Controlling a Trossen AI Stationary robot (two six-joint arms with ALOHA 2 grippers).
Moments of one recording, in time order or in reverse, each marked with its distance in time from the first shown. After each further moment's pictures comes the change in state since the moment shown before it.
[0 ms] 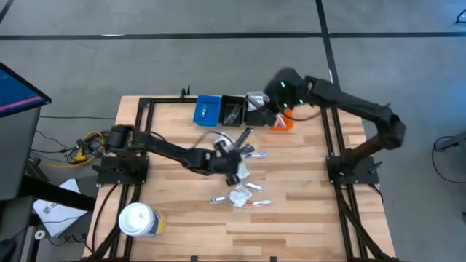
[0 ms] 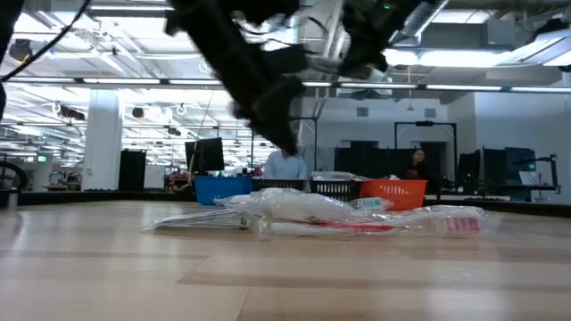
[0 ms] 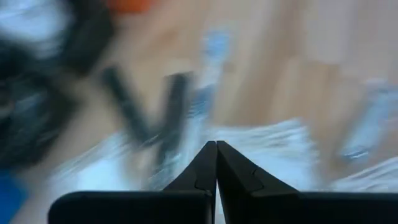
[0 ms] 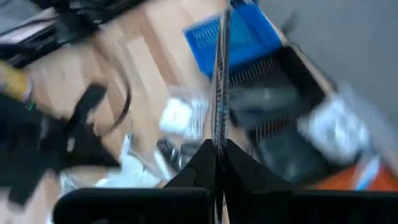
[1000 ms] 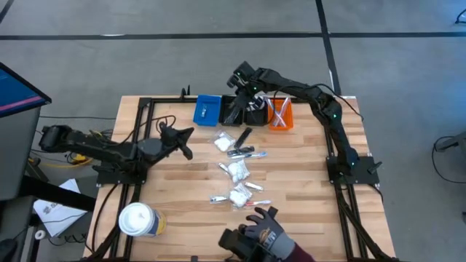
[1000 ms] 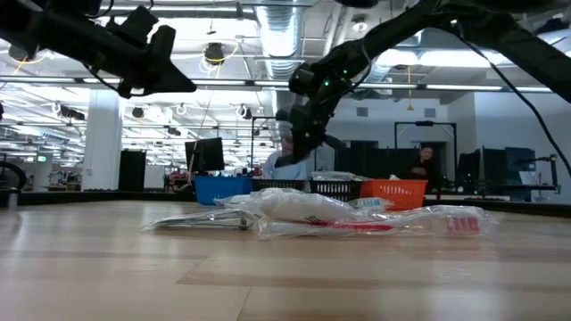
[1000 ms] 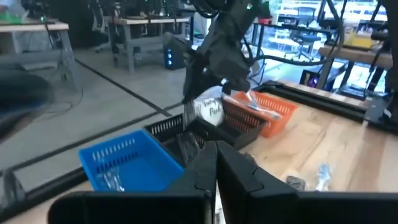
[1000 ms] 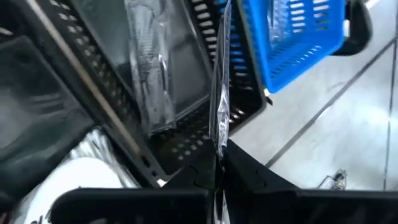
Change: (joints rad) left arm 0.064 -0.948 -0.867 0.678 -0.314 0.078; right arm -0.158 0.735 0.469 0.066 0.077 -1.763
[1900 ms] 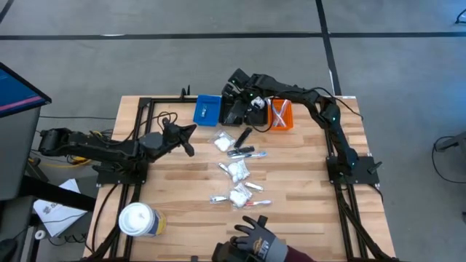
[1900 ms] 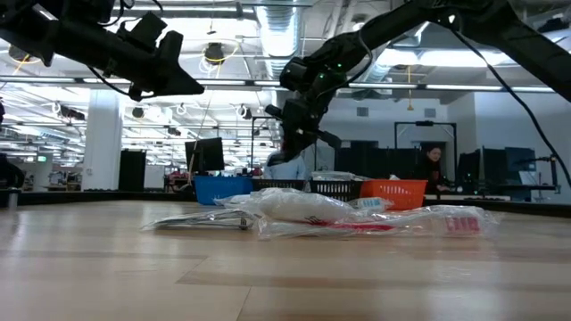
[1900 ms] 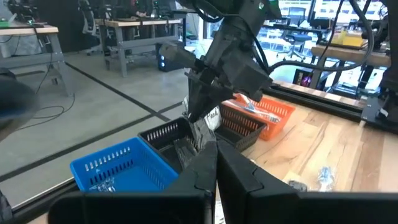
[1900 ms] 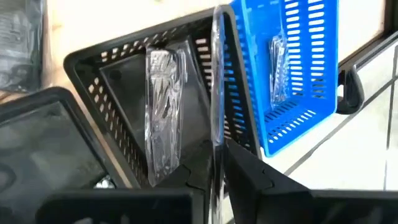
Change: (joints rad) left arm 0.106 0.042 0.000 0.071 0.143 0.049; right arm 0.074 -0.002 0.000 -0.036 -0.051 -0.028
